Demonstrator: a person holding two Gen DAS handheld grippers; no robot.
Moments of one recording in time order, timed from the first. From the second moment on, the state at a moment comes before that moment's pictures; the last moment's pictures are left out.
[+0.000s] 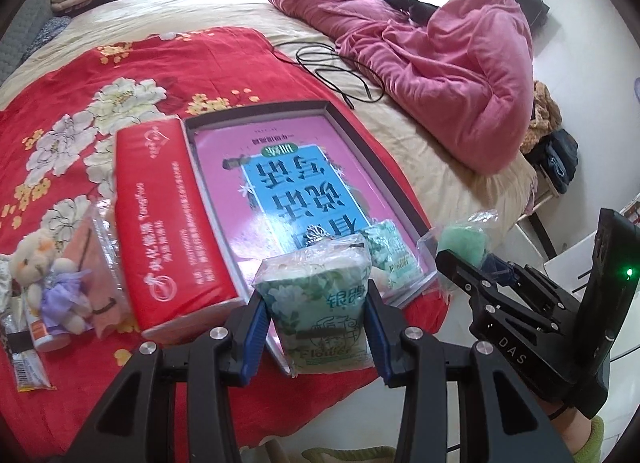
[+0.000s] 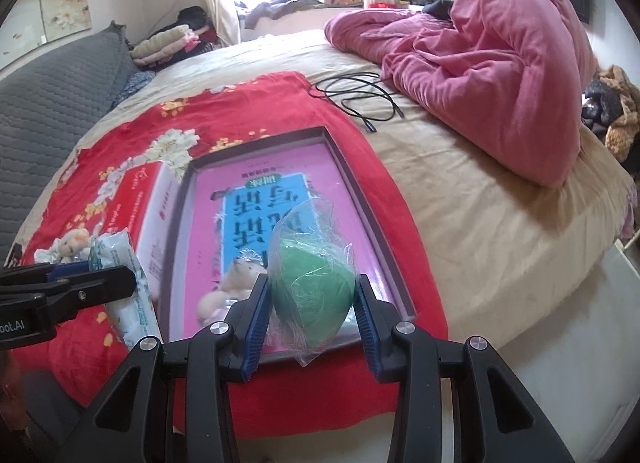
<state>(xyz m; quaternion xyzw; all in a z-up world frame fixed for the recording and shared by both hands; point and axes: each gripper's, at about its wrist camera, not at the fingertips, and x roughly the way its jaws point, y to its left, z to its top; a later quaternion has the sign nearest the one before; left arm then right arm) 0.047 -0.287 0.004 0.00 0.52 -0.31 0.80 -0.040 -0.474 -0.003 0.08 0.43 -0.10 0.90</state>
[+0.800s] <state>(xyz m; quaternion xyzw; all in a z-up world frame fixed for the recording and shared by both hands) 0.056 -0.324 -0.043 0.04 0.55 -0.30 0.78 -0.025 -0.493 -0.034 0.09 0.45 -0.11 0.88</state>
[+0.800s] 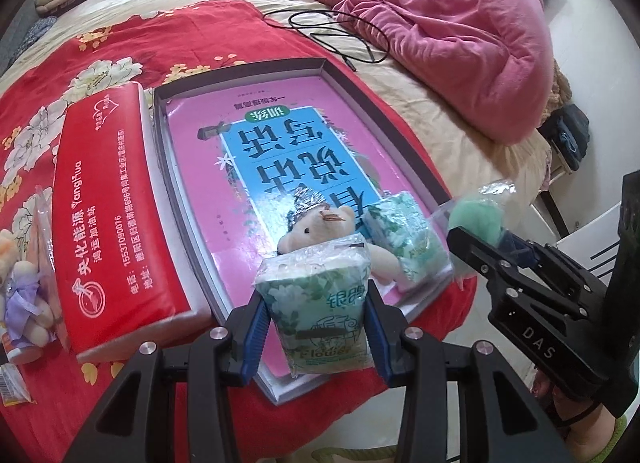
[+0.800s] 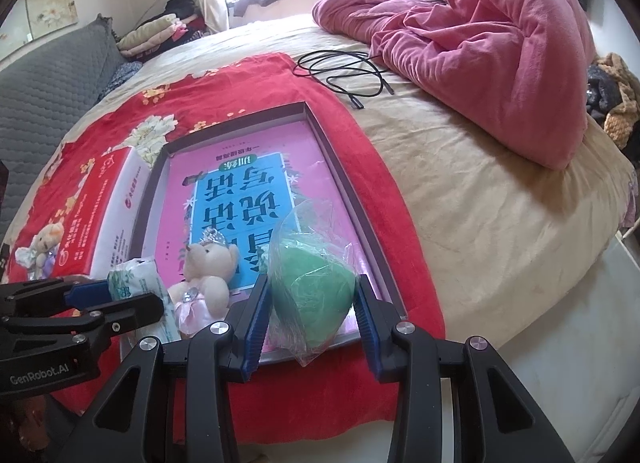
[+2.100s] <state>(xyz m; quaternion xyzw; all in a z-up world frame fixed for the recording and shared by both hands) 0.062 -0.328 -0.052 0.03 0.56 -0.30 0.77 0.012 -0.505 -0.063 0.06 0.47 -0.12 0.87</state>
